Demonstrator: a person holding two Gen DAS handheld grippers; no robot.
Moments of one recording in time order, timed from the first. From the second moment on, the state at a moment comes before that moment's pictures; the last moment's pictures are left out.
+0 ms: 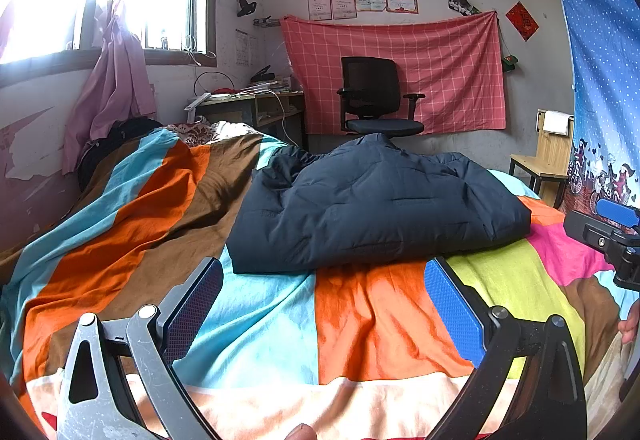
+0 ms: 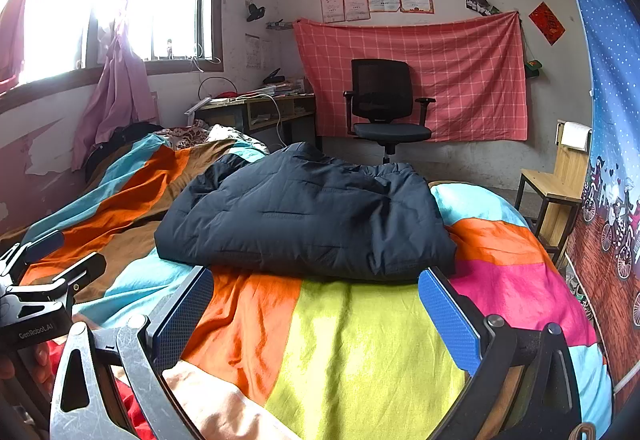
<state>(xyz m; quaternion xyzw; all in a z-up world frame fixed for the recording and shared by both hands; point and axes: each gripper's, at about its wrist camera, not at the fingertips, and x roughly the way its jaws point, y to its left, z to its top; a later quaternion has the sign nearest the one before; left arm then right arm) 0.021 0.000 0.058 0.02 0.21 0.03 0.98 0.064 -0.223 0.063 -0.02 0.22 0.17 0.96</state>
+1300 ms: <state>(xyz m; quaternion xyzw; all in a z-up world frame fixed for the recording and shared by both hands) 0.021 -0.003 0.057 0.01 0.21 0.03 0.98 0.064 -0.222 0.062 -0.02 0.22 0.17 0.96</state>
